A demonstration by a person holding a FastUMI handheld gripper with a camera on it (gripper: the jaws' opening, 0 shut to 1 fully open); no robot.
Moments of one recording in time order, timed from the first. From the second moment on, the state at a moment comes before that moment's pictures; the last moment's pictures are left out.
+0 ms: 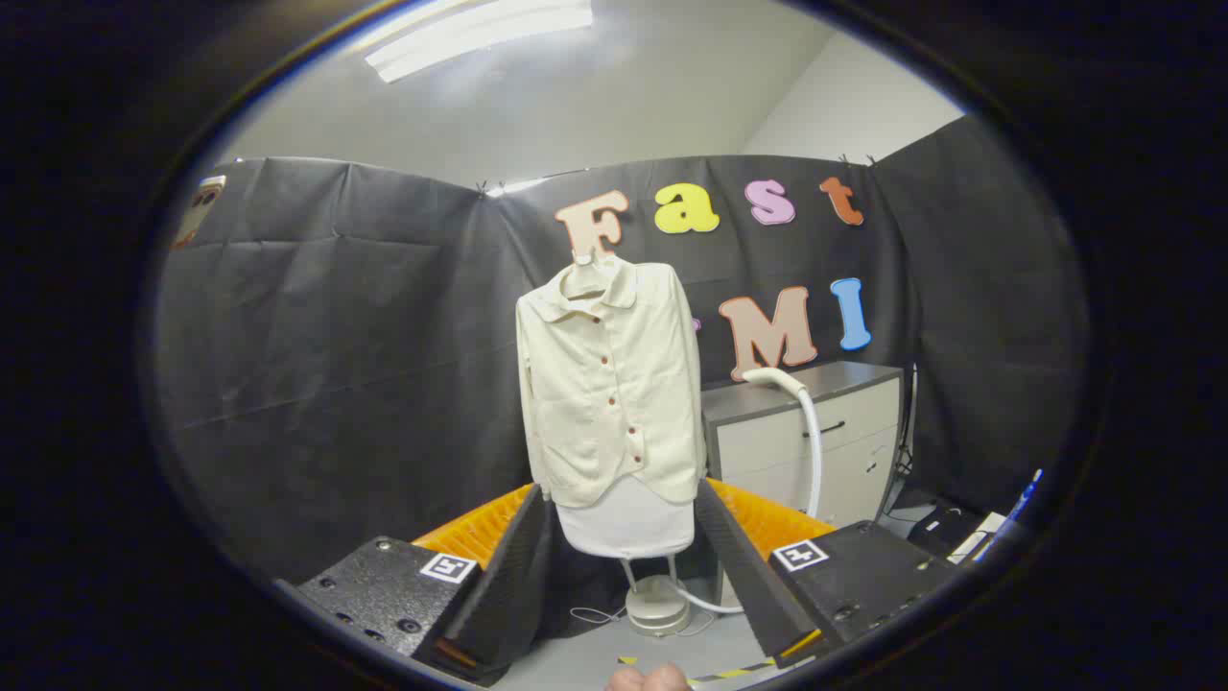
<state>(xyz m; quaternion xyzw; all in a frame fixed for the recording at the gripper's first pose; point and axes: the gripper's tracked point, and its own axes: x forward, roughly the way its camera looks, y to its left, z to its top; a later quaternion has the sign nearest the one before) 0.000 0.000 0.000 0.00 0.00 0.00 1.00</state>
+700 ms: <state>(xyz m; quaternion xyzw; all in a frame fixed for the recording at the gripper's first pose) 0.001 0.001 0.002 0.00 0.00 0.00 1.00</state>
